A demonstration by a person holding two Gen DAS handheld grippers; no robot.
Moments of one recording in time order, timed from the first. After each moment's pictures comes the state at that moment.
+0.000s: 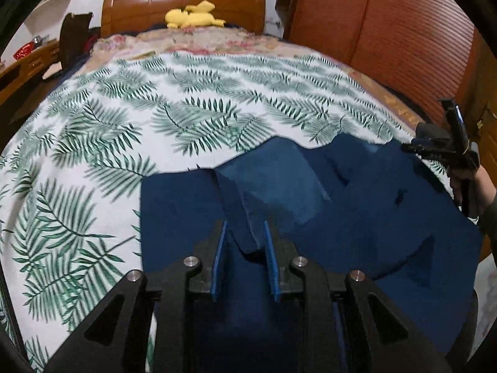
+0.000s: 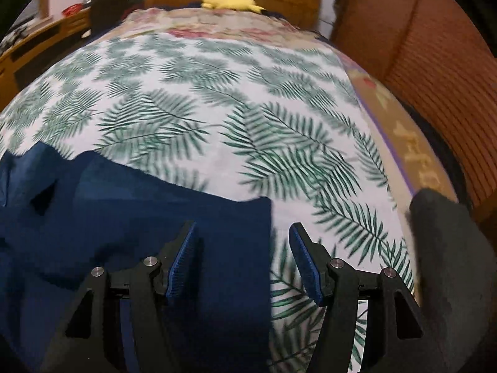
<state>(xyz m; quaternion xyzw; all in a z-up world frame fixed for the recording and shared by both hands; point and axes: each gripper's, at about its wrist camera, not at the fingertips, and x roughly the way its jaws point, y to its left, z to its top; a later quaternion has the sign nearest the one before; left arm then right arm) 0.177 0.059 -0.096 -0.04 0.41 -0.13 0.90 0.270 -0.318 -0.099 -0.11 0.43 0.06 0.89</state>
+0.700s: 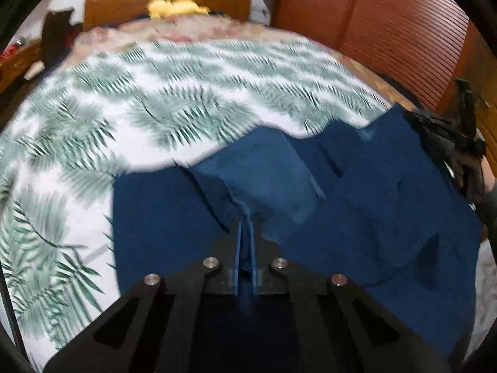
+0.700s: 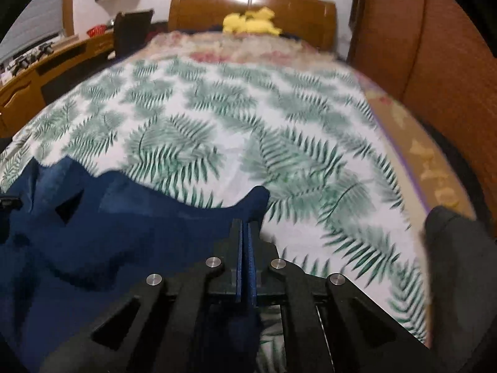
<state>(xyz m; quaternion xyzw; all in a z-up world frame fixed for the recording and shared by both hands) 0.191 0.045 -0.100 -0.03 0.42 -0.15 0.89 0.252 -0.320 -0.073 -0.11 0.35 0.12 0.92</state>
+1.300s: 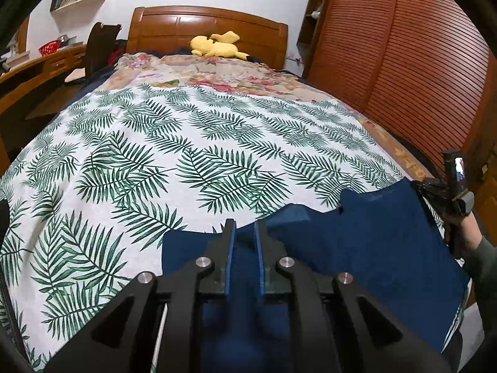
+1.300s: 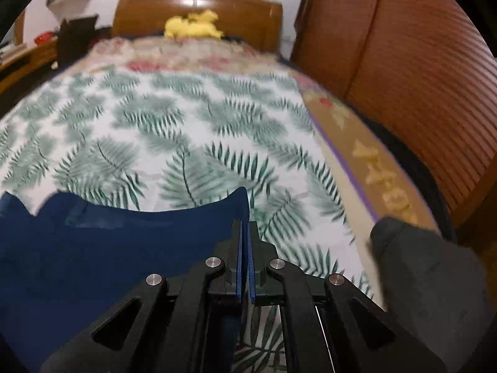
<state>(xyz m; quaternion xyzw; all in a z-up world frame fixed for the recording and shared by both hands) 0.188 0.089 -0.047 -0.09 0.34 -0.09 0.93 0.299 -0.342 -0.079 -0.12 0.37 -0.02 0.92</state>
